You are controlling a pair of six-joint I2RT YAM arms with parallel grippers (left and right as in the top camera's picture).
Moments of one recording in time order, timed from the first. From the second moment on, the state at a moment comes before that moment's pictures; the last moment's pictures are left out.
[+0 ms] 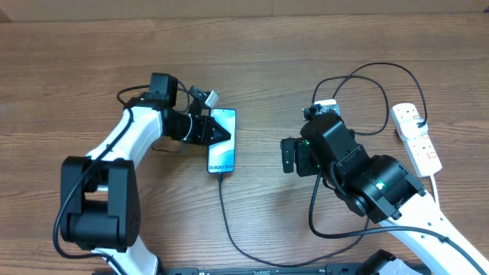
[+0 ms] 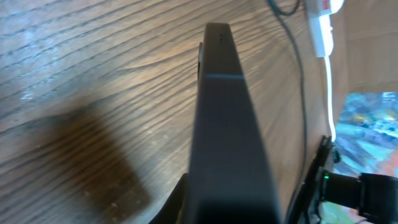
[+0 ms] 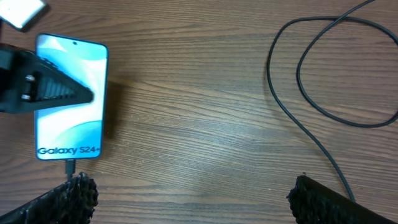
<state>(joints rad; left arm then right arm) -0.11 1.86 1.17 -0.68 0.85 0.13 0.67 1.17 1.15 -0.93 0.24 0.46</state>
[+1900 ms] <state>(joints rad) -0.12 2.03 1.22 -0.69 0.74 -0.08 0.67 1.17 1.15 -0.90 0.22 0.46</state>
